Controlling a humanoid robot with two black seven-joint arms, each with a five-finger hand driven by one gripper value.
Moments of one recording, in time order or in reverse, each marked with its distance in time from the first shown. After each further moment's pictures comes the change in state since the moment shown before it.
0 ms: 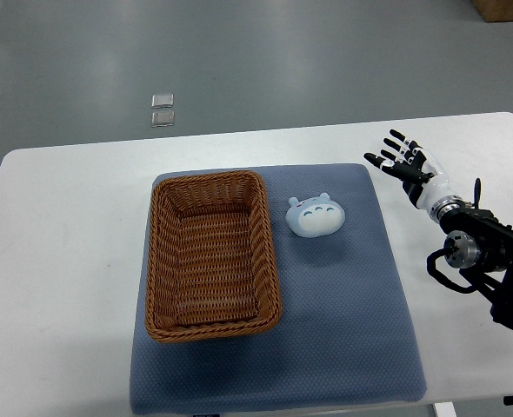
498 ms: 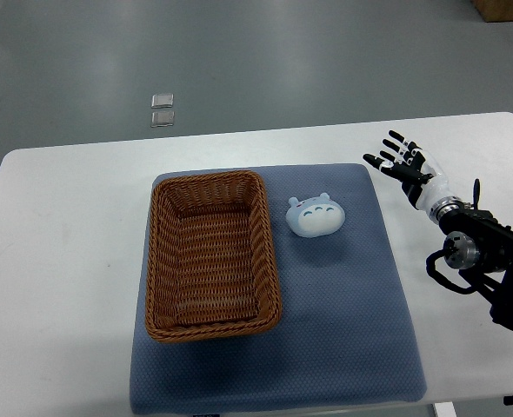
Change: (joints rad) left arm 0.000 0.000 -0.002 -0.001 -0.003 0.002 0.000; right arm -0.001 0.002 -0.003 0.000 -0.002 0.000 0.000
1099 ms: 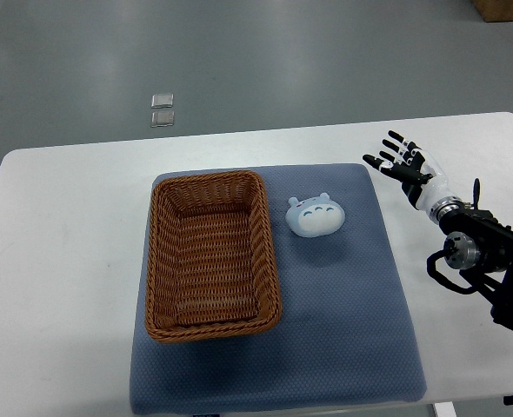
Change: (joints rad) left arm 0.003 0.000 0.000 0.003 0.000 0.000 0.000; right arm 0.002 -0.003 -0.007 0.003 -0.003 0.003 0.000
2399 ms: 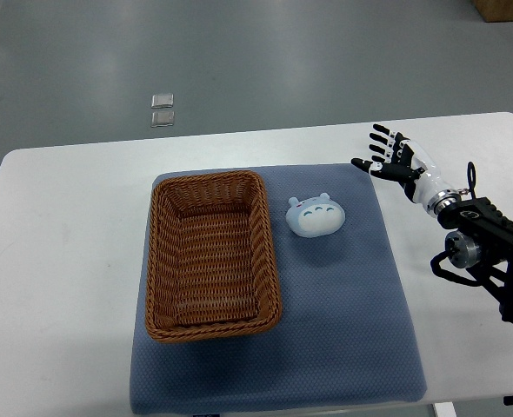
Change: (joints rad) left arm 0.009 0.000 0.003 0.008 0.002 0.000 0.000; right arm 0.015 -0.014 -0.002 0.019 -0.324 0.034 0.033
